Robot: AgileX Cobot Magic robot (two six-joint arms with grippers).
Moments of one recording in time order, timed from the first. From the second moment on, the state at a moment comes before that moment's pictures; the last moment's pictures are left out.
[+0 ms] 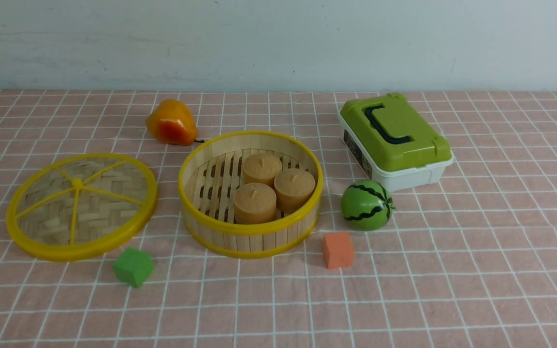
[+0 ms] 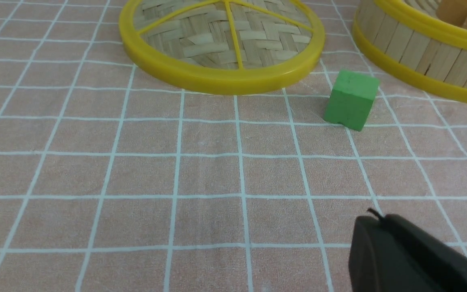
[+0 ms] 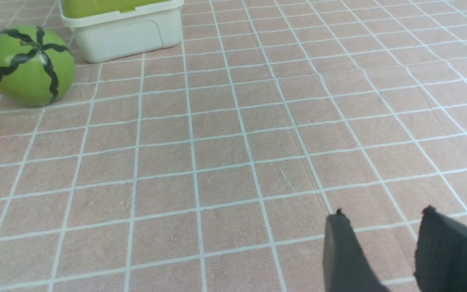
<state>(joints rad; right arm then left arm) -0.11 -0.01 0.02 0.02 0.39 0.10 -0.04 -0.01 0.03 -0.03 0.39 -0.09</state>
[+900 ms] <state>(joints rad) -0.11 -0.01 0.02 0.02 0.39 0.10 -0.04 -0.01 0.03 -0.03 0.40 -0.09</state>
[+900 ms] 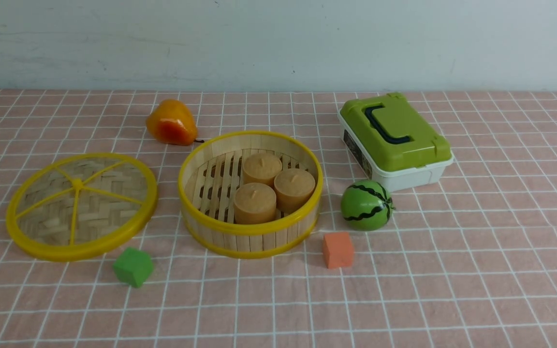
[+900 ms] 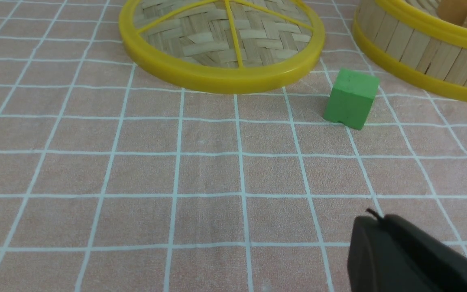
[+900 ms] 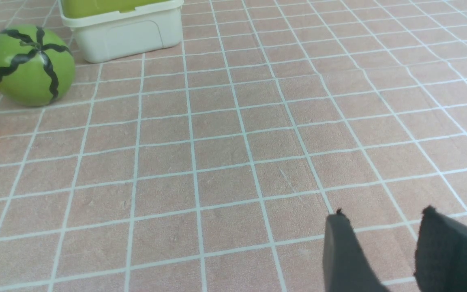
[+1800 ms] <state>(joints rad) -0.11 -0.01 0.02 0.02 0.39 0.10 -0.04 -0.01 0.03 -0.03 0.40 -0.09</state>
